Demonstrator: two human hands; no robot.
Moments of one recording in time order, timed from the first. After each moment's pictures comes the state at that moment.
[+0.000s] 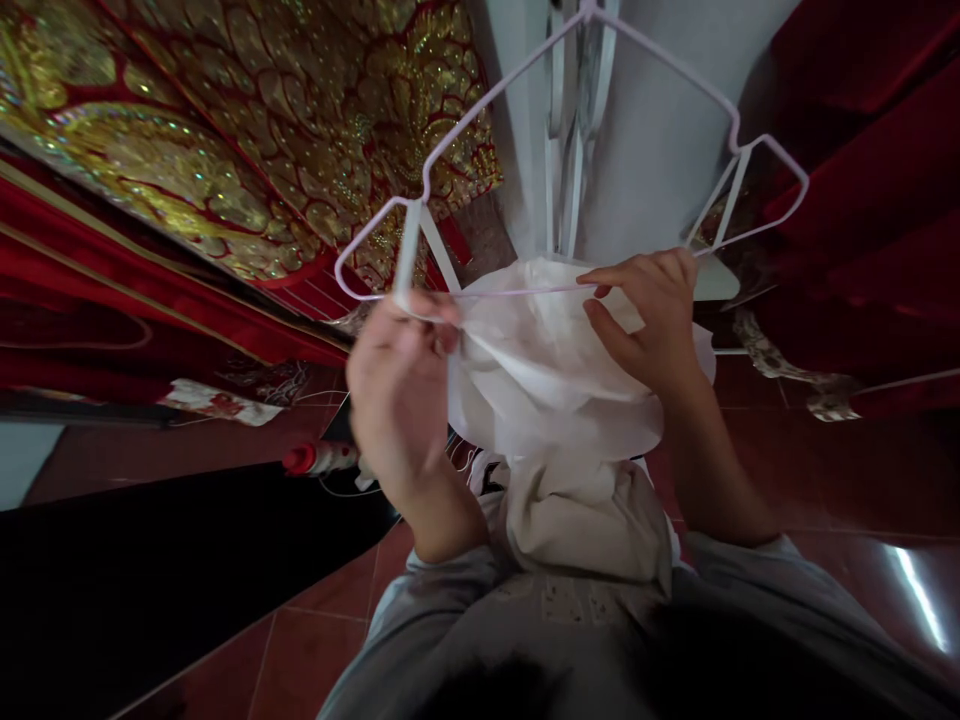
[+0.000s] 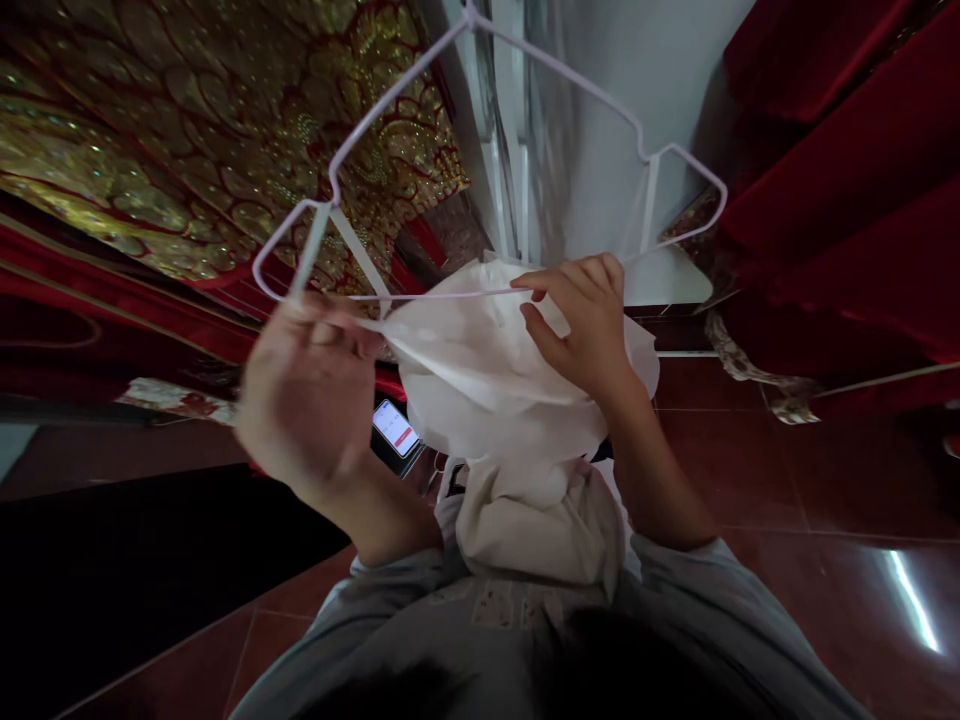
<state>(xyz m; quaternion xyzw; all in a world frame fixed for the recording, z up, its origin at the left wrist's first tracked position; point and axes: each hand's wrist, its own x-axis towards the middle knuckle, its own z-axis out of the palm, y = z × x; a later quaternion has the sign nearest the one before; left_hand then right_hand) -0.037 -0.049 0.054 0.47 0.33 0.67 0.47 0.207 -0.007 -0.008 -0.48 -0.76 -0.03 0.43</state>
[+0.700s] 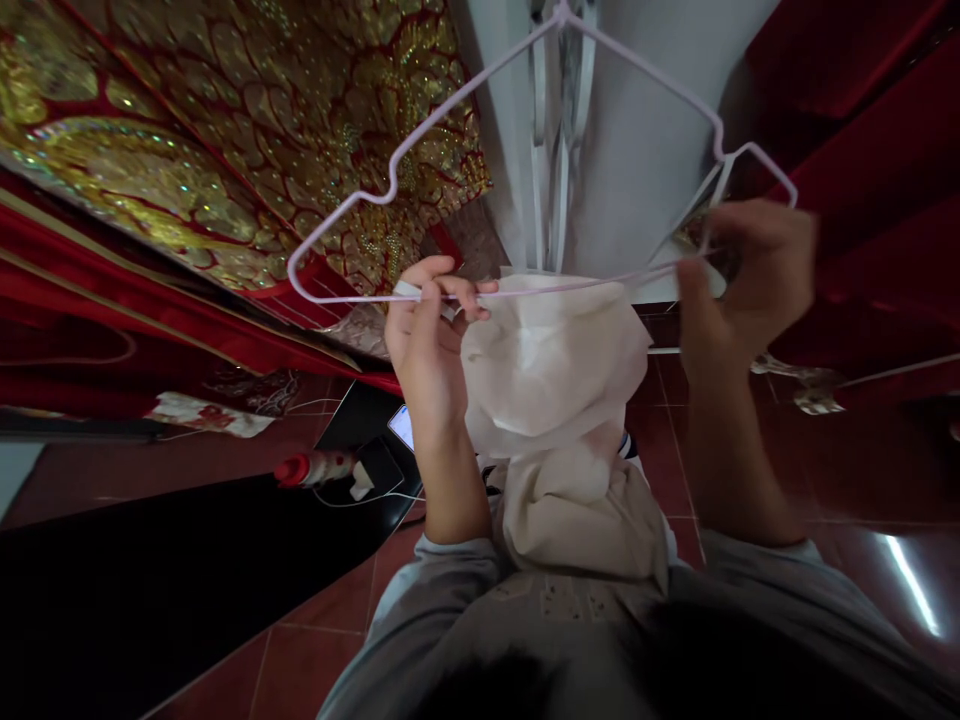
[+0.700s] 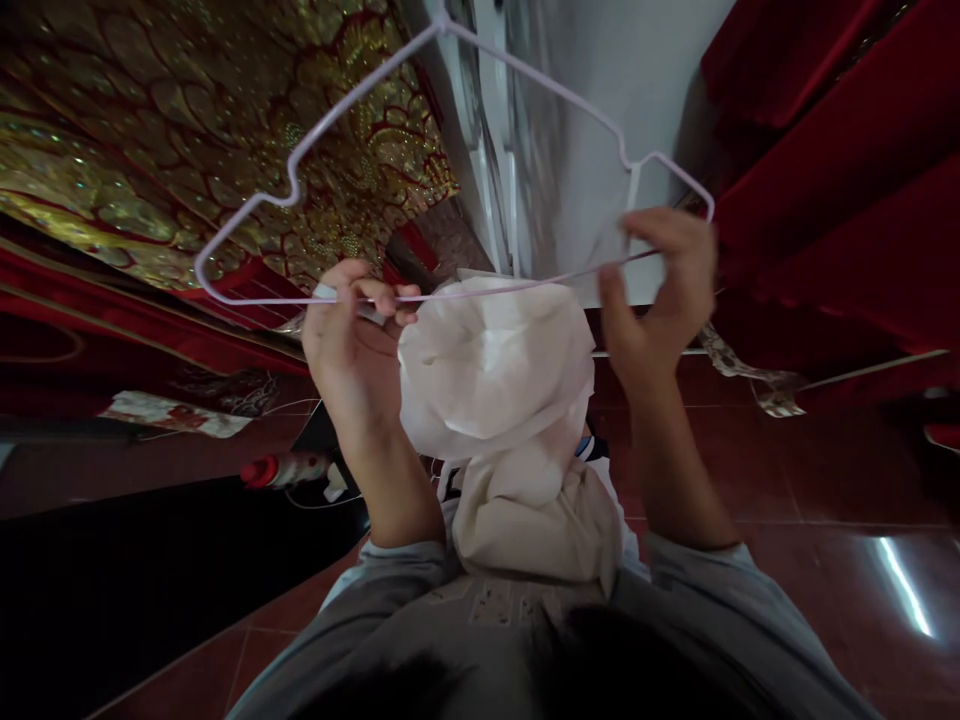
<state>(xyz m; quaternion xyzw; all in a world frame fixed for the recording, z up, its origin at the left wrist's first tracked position) -0.008 -0.006 0.029 0.43 0.27 0.71 0.49 0.249 -0.004 -0.003 -0.43 -0.63 -0.11 0.63</state>
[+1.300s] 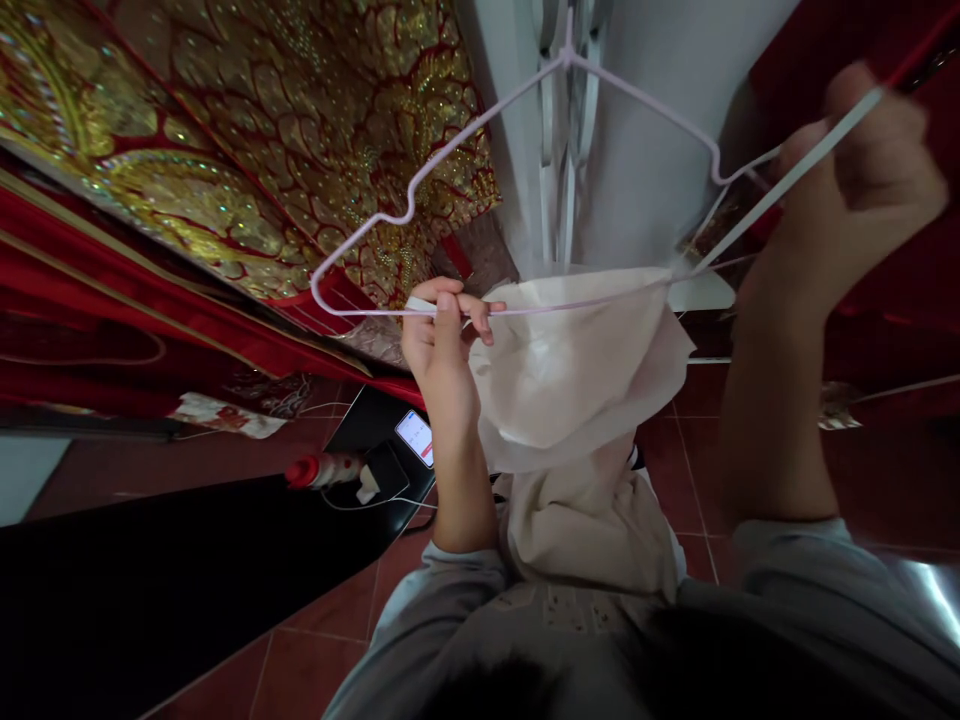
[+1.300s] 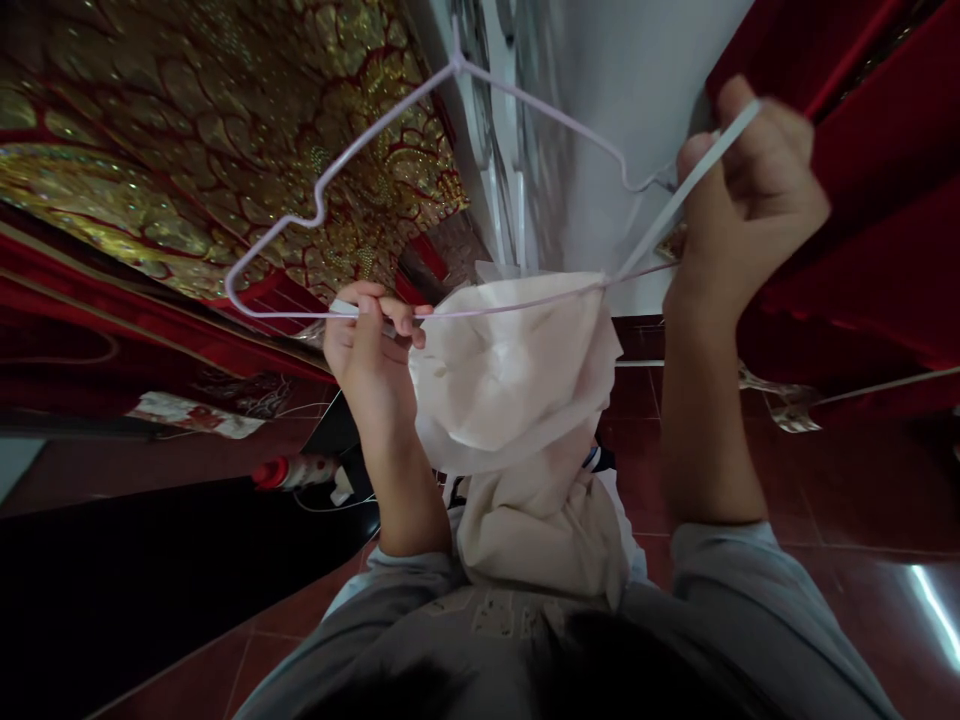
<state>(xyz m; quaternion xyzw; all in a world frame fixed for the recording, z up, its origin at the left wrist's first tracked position) 0.000 -0.006 0.024 0.43 0.31 0.73 0.43 0.288 0.059 0.029 -0.33 -0.53 -0.10 0.77</state>
